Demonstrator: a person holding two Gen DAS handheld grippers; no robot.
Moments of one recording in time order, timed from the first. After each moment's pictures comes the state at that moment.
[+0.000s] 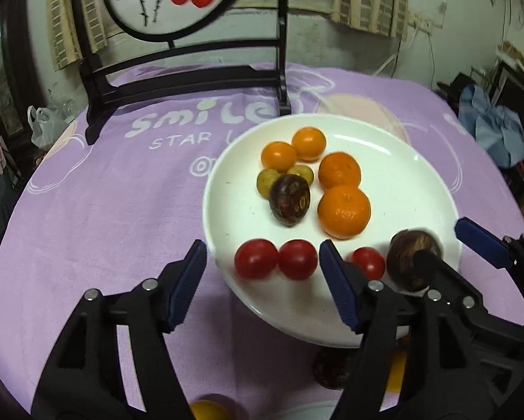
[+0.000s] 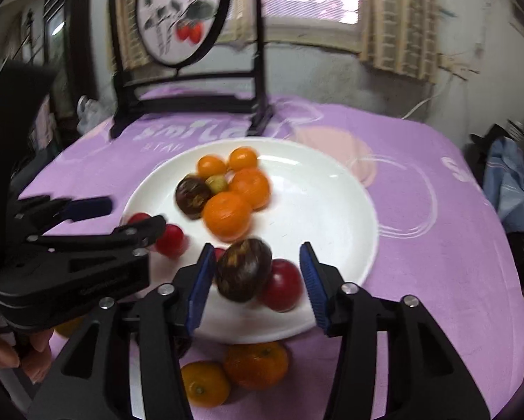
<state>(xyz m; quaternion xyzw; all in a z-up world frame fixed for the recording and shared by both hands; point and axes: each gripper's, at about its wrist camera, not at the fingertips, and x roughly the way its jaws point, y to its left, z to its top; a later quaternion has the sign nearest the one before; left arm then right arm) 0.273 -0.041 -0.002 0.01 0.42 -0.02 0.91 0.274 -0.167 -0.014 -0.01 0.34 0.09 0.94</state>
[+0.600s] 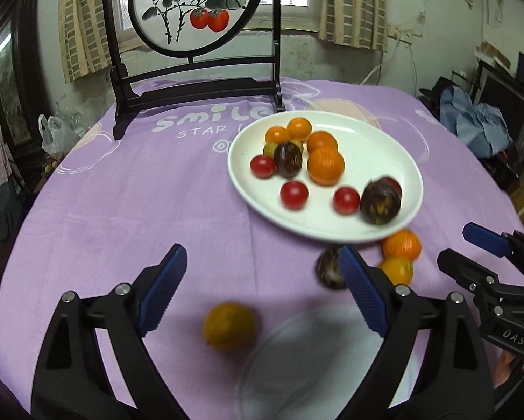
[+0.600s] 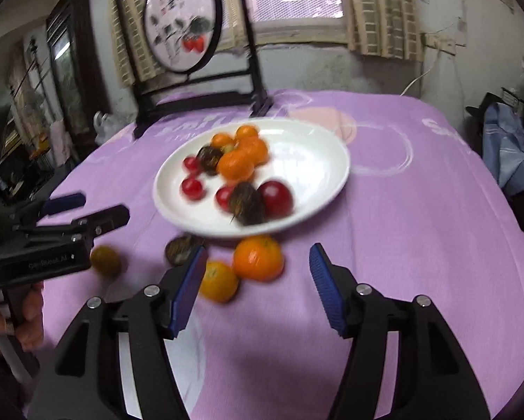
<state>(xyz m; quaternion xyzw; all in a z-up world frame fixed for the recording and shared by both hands) 0.167 -0.025 0.007 0.03 0.38 -0.04 0.93 0.180 -0.196 -0.021 0.02 0.36 0.14 0.92</state>
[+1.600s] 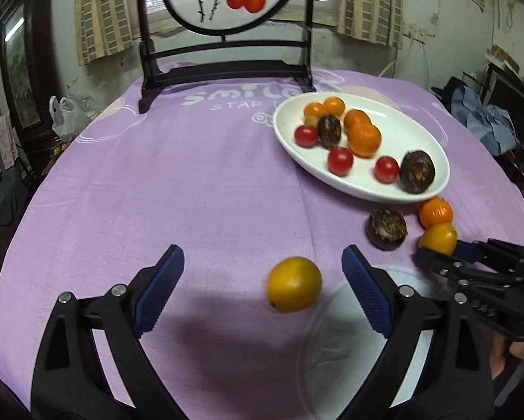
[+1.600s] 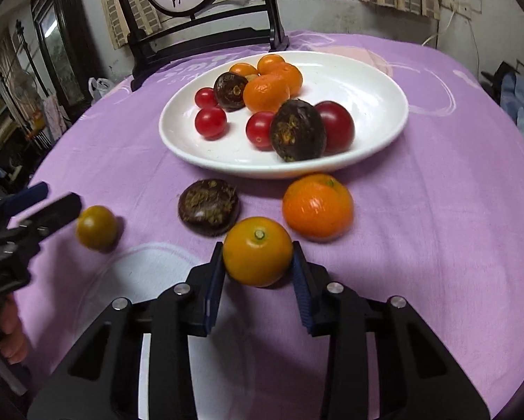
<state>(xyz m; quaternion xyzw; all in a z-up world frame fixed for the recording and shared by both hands) 0.149 0.023 -0.017 0.01 0.39 -0.02 0.92 0.197 -0.157 -0.061 0.04 0.43 0.13 0.89</state>
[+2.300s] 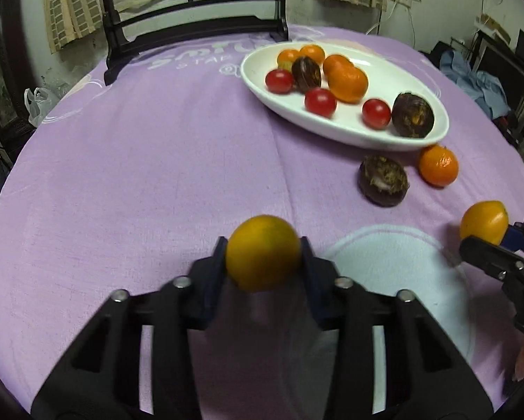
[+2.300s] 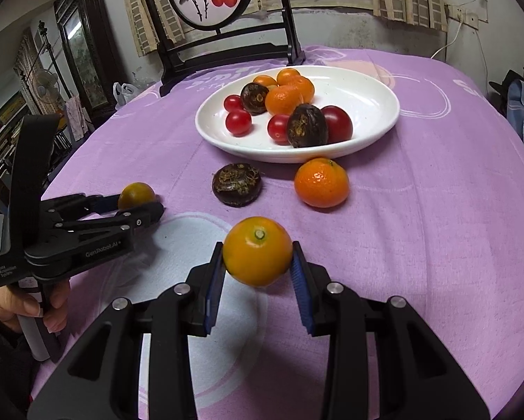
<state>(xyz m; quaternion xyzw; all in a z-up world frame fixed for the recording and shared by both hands) 0.159 0.008 -0.055 0.03 0.45 -0.06 0.89 0.161 -0.162 -0.050 0.03 0.40 0.17 0.90</state>
